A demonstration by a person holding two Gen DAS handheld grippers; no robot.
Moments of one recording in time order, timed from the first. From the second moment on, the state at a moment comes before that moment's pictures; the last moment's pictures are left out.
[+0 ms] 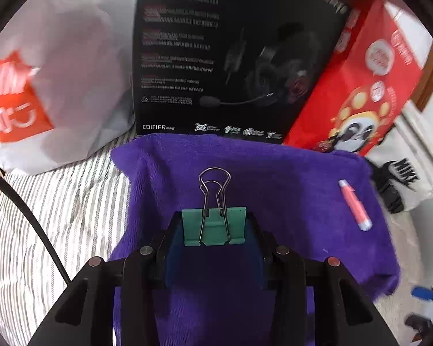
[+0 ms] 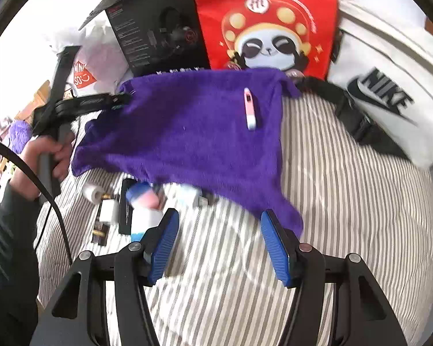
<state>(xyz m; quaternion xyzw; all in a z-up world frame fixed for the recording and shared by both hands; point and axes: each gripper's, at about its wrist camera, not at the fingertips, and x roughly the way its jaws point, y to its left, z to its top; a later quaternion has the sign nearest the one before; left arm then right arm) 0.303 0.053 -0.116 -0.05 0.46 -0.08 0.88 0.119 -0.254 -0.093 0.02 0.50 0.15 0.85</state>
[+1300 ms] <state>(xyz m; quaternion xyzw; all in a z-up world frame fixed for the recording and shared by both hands) 0.158 0.034 -0.099 0.00 0.49 -0.07 0.87 0.054 -0.280 -0.083 0.06 0.49 0.13 0.86</state>
